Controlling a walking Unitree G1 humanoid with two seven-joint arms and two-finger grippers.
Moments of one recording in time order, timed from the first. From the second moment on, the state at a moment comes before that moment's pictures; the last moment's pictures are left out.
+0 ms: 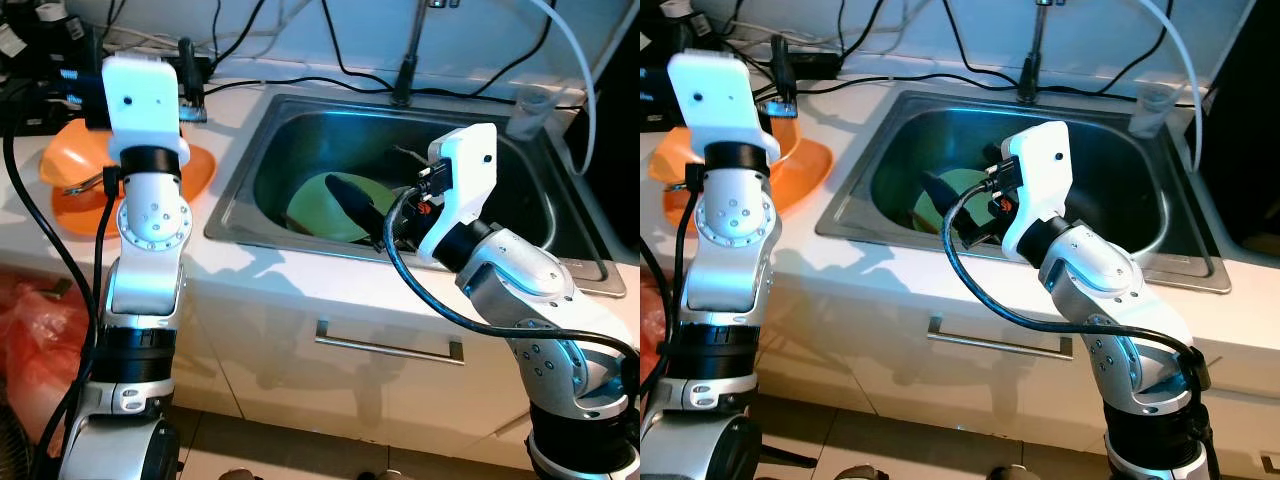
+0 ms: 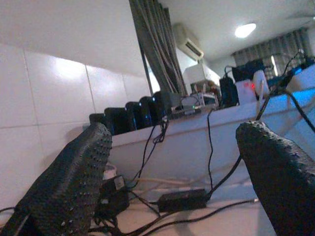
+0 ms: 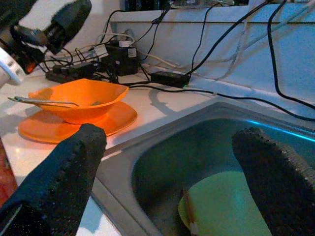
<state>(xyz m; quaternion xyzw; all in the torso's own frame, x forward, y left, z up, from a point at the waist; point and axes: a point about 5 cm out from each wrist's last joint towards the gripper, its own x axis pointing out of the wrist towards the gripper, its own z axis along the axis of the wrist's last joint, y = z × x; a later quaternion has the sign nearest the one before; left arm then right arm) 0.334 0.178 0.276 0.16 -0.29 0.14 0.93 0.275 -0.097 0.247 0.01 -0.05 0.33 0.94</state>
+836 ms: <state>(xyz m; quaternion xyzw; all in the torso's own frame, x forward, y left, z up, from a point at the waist) 0.325 0.218 0.200 0.22 -0.15 0.20 0.94 0.266 -0.072 0.208 0.03 0.03 0.42 0.91</state>
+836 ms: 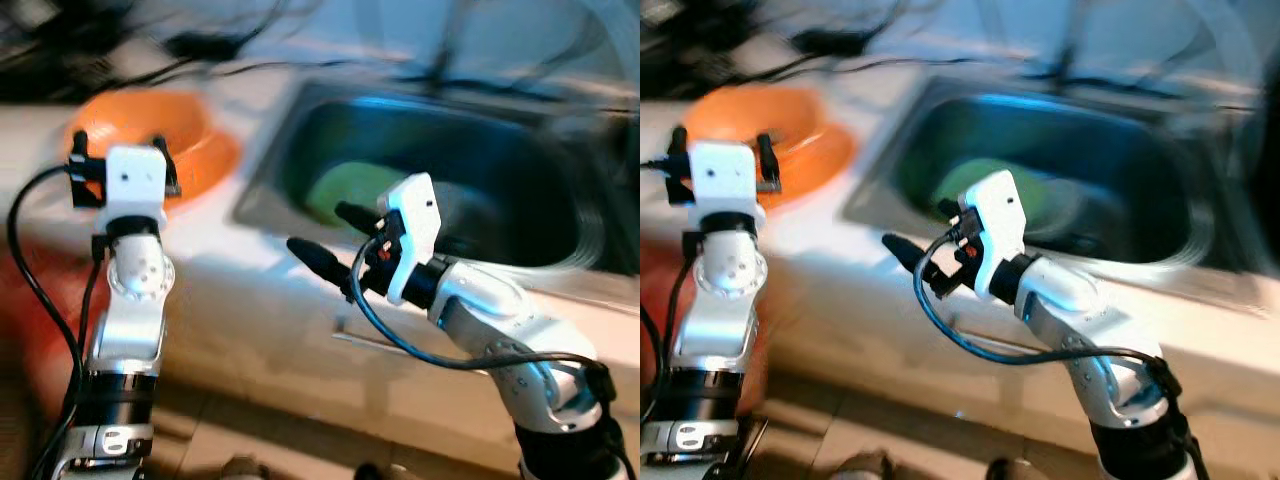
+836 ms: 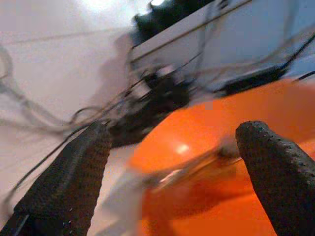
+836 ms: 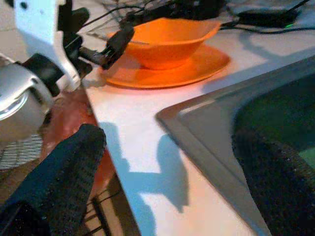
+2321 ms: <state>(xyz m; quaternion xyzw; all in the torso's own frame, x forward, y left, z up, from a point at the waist) 0.350 0.199 0.196 0.16 -0.16 0.14 0.96 0.251 -0.055 0.221 0.08 0.02 0.45 0.89</state>
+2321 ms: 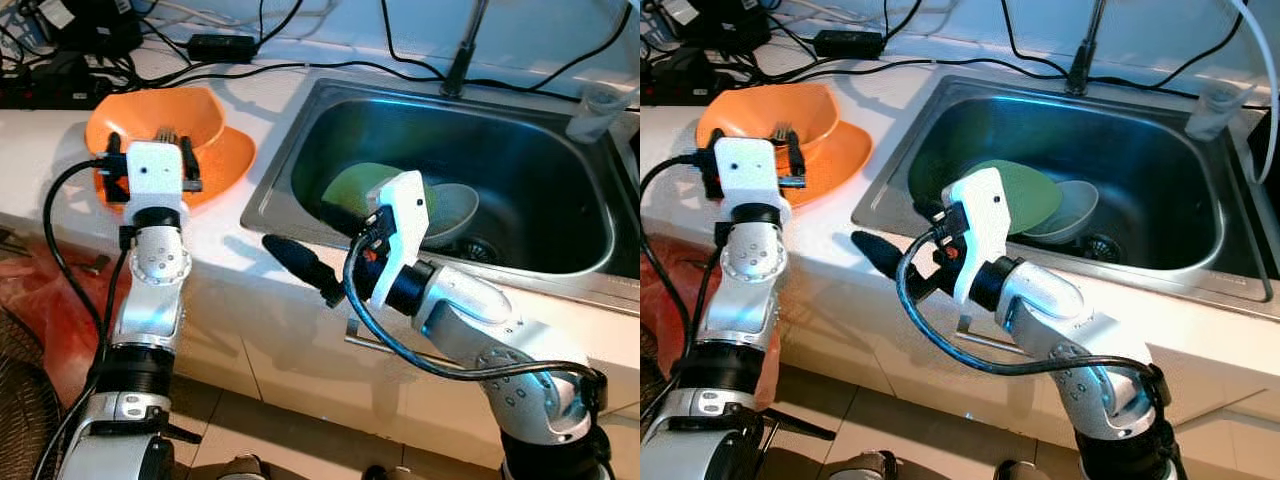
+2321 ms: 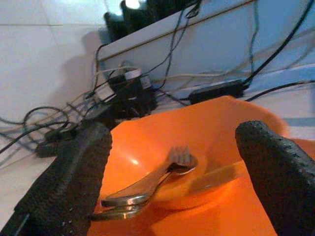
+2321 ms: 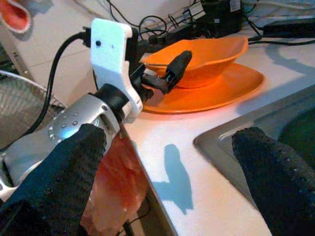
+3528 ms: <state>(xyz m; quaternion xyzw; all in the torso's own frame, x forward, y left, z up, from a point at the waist) 0.350 0.197 0.197 0.16 -0.18 0.12 0.96 0.250 -0.061 0.221 0.07 0.03 0.45 0.89</state>
